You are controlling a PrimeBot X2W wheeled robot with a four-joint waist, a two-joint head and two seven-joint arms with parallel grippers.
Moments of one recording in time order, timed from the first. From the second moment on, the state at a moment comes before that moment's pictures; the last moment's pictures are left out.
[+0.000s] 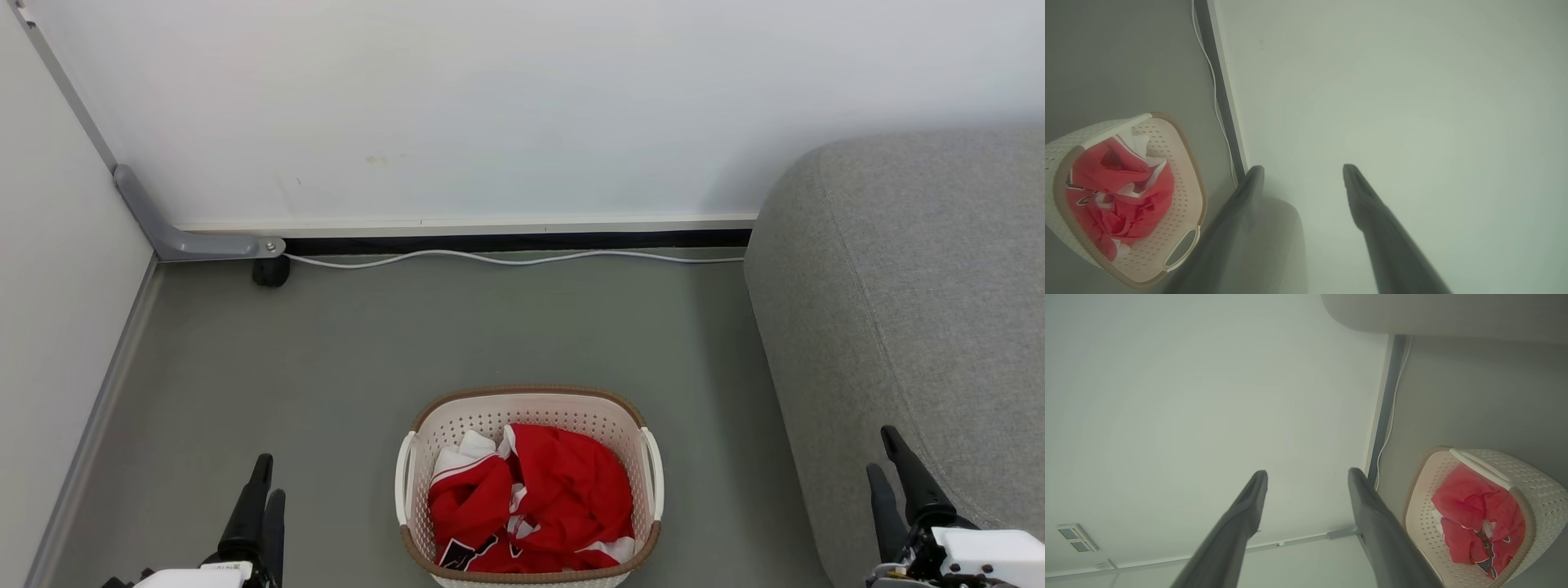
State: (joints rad) left arm 0.01 0.01 0.08 0.34 -1.61 -0.13 0.10; right arm -0.05 -0.01 -0.12 0.34 1.60 0.12 0.11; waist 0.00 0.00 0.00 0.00
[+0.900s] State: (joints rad) left arm -0.04 0.01 0.02 0.36 -1.54 -0.13 0.03; right arm -0.10 -0.05 -0.06 0.34 1.56 0.12 0.07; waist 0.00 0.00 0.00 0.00
